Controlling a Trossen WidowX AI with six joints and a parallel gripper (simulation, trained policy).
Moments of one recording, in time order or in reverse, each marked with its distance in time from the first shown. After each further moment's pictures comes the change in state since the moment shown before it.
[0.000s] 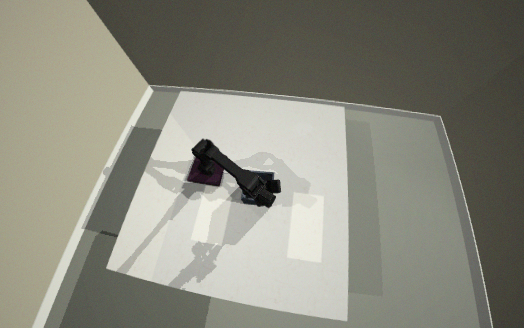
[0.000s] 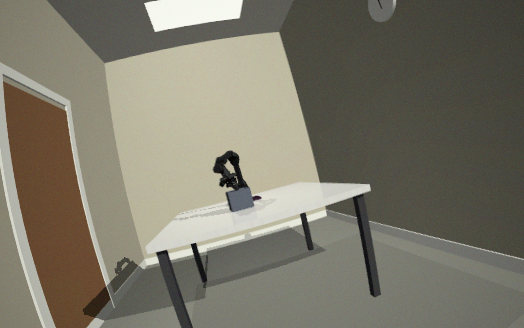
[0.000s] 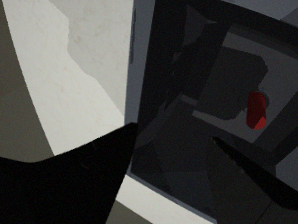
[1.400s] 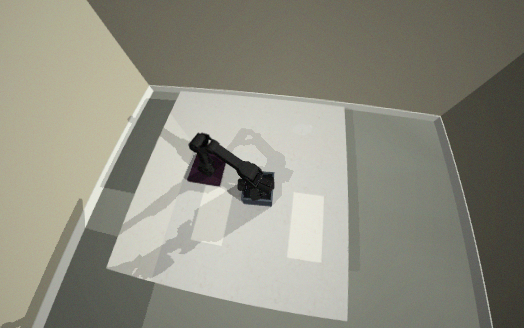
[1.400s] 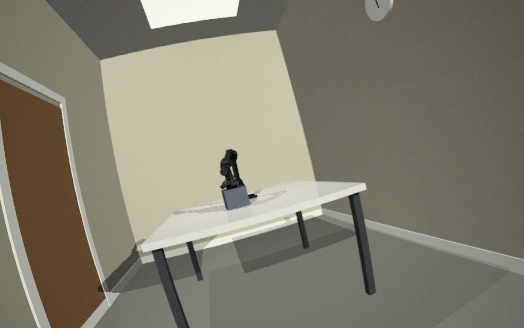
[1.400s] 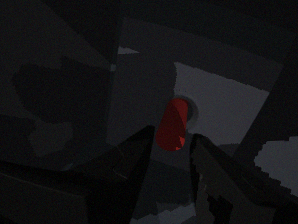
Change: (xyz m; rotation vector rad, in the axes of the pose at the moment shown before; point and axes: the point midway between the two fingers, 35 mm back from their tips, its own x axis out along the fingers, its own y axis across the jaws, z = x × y) arm 0.049 -0.058 -0.006 0.004 -0.238 -0.231
